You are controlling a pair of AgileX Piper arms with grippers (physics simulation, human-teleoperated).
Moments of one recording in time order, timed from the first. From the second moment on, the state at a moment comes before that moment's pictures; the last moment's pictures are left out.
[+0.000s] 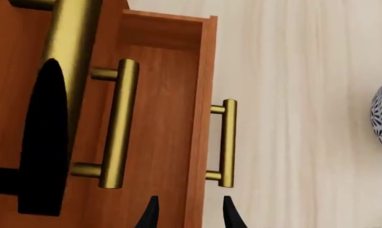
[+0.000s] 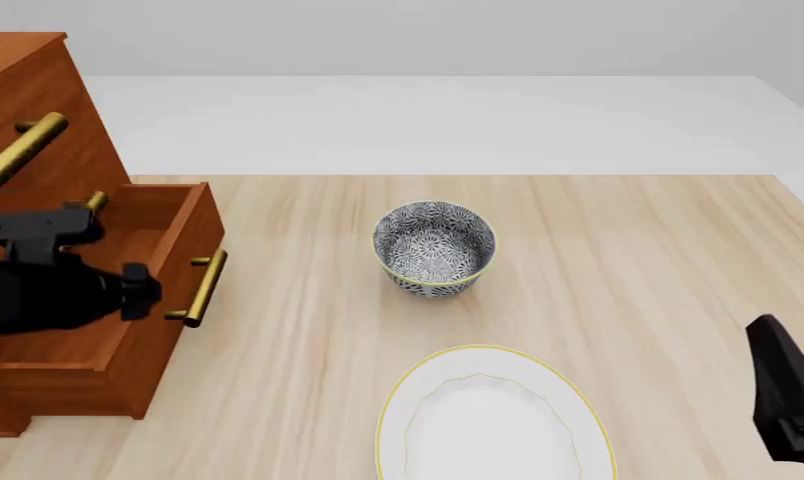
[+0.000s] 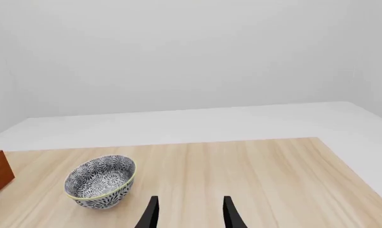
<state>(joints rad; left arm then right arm) 0.04 1.23 -0.61 0.30 -0.07 0.02 0.00 -0.04 -0.01 0.07</state>
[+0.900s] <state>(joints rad) -0.01 1.38 -0.52 0.14 -0.10 0.01 0.00 -0.03 -0.02 0.07</state>
